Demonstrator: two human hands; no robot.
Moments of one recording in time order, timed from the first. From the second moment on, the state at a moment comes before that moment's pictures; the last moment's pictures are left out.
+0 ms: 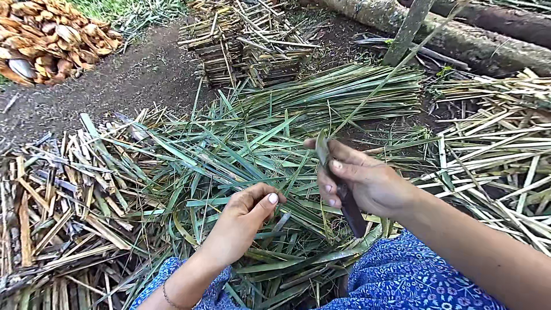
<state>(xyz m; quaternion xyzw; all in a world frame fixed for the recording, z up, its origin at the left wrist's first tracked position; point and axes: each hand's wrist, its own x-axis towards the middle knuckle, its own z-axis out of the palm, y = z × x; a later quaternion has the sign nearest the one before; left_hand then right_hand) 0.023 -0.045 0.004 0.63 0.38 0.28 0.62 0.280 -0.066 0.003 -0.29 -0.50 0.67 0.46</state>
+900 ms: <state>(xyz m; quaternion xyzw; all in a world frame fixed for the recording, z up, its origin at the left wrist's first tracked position) 0.033 -0.072 0.004 0.50 0.32 0.35 0.73 0.256 -0.073 0.011 -0.38 -0.58 0.55 0.47</state>
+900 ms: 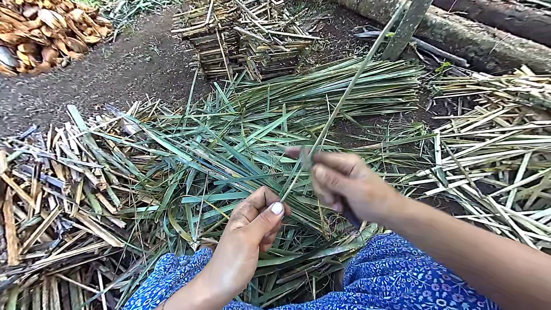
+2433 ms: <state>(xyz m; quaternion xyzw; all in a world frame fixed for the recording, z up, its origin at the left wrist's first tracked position) -0.004 -0.029 -0.001 0.84 0.38 0.30 0.25 0.310 -0.061 0.013 -0.42 -0.52 0.49 0.56</state>
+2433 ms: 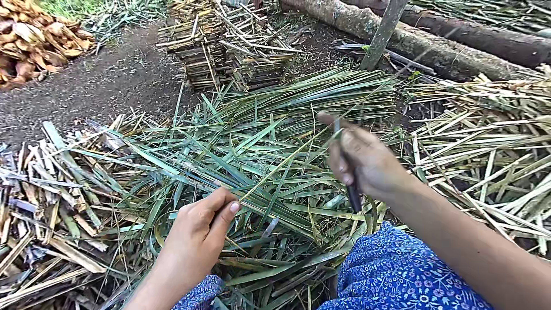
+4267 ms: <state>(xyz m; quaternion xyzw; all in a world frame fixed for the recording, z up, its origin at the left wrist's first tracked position) -0.183 0.079 -0.076 0.82 0.53 0.22 0.06 0.430 -0.049 -0.008 -0.49 -0.22 0.33 0.78</state>
